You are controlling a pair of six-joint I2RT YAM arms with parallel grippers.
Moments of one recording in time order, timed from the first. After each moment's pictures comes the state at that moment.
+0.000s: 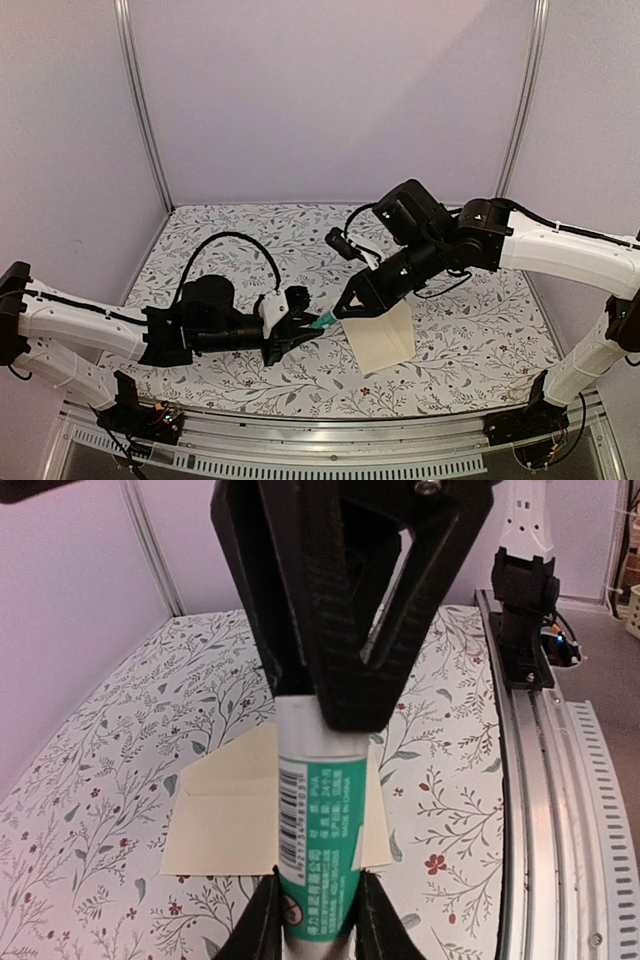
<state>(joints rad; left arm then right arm) -1.14 1.28 0.54 0.46 0.07 0.19 1.05 1.53 1.39 -0.73 -0.36 0.34</state>
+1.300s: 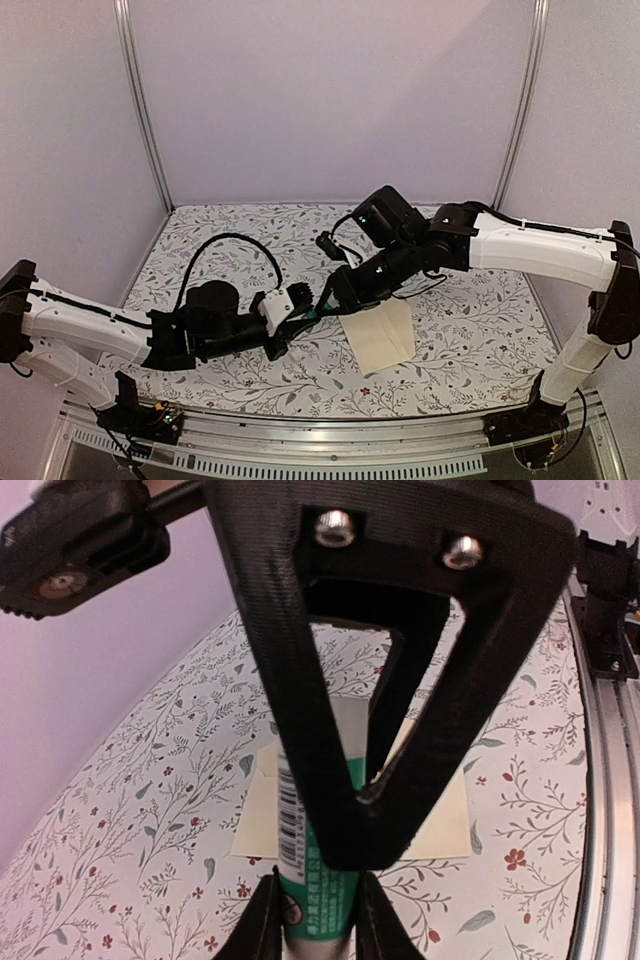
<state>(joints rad) -1.18 1.30 0.54 0.49 -0.18 0.25 1.03 1.66 1.43 -0.65 -0.37 0.53</state>
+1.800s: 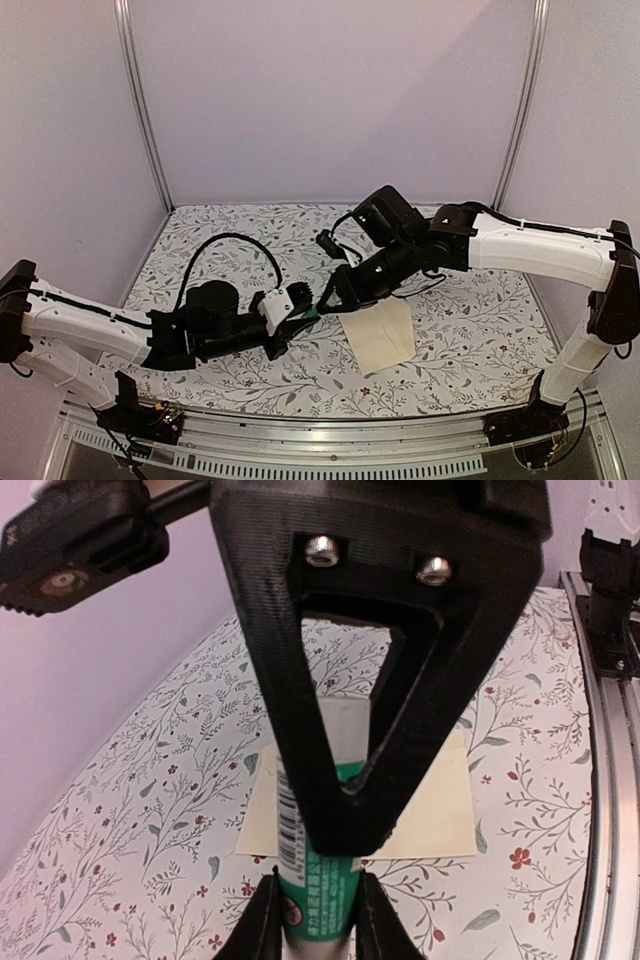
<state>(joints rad) -1.18 1.30 0.54 0.49 -0.18 0.26 1.03 1.66 1.43 -0.63 -0.35 0.52</state>
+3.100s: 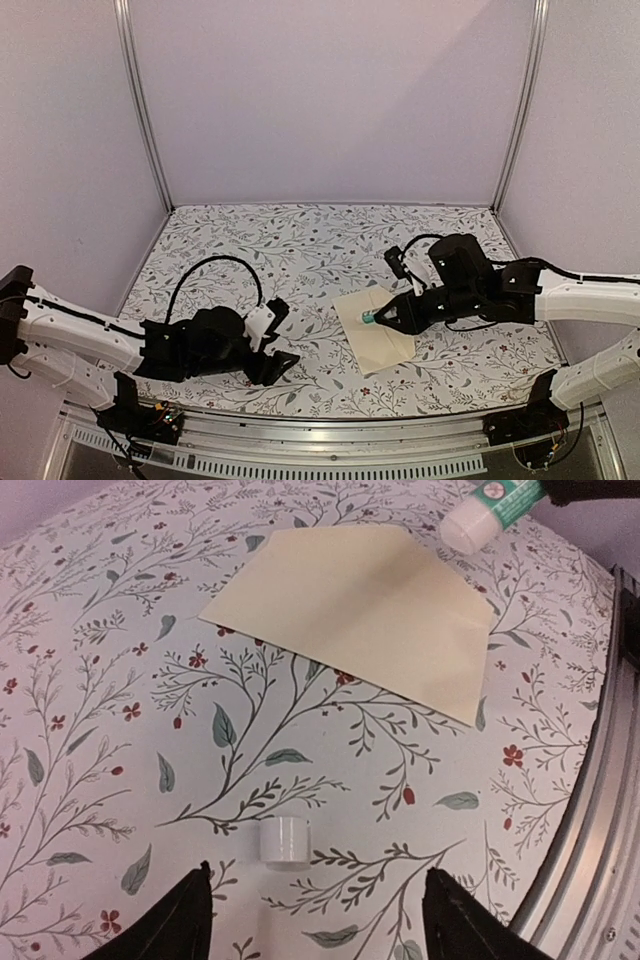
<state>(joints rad) -1.21 1.24 0.44 0.19 -0.25 -0.27 0.95 1.24 0.81 -0.27 -0.16 0.44</state>
